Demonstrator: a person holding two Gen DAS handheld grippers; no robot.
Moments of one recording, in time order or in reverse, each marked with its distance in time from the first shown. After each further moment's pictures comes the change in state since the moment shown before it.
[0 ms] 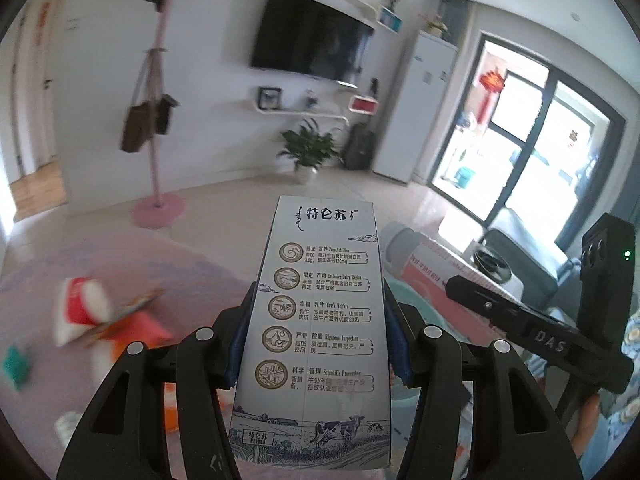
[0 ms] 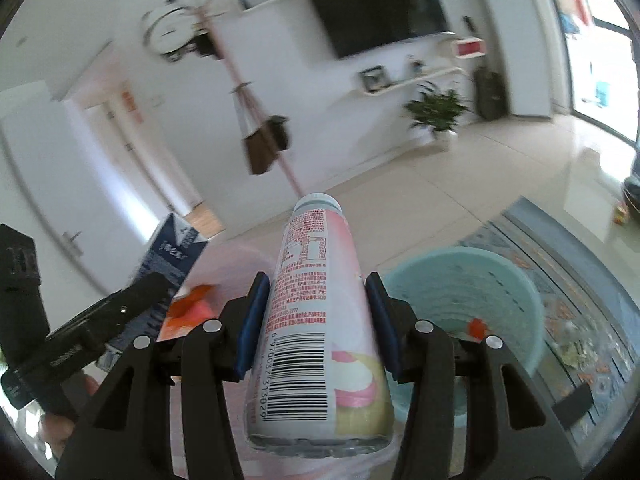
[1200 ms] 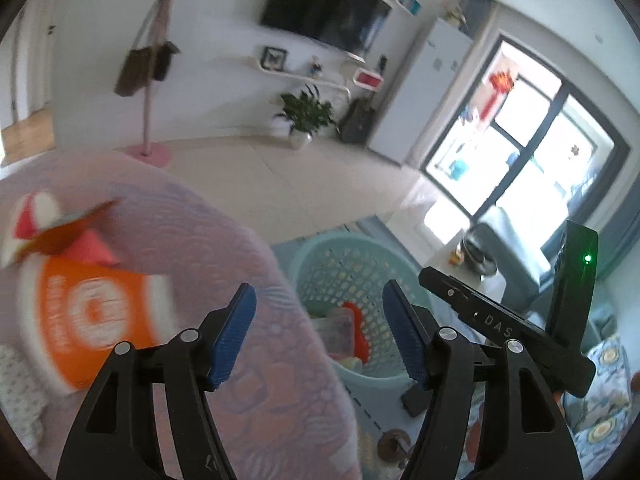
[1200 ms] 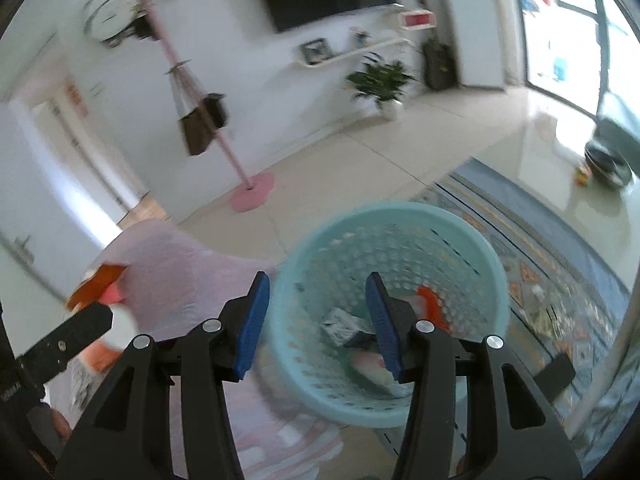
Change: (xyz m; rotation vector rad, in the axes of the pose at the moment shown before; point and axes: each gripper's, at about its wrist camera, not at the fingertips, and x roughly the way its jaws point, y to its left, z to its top) left arm 0.015 0.024 -0.052 -0.146 0.072 -0.044; right arm 0.040 -0.017 -0.034 -0.030 0.073 -0.122
